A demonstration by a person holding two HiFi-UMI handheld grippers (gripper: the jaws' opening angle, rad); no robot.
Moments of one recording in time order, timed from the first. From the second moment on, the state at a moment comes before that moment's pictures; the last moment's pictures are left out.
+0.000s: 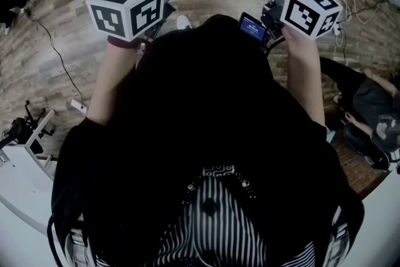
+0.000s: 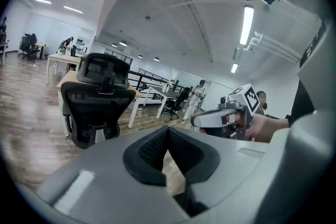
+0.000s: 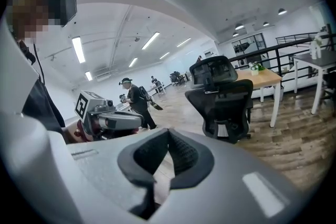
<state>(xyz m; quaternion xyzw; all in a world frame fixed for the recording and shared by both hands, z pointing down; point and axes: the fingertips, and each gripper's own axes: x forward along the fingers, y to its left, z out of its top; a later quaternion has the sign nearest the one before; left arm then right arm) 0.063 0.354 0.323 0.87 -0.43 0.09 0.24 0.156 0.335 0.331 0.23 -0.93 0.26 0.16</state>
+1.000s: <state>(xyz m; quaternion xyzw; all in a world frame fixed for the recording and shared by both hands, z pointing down) 0.018 0.176 0.321 0.86 -0.45 0.06 0.23 0.101 0.149 0.343 0.19 -0.93 0.26 0.16</state>
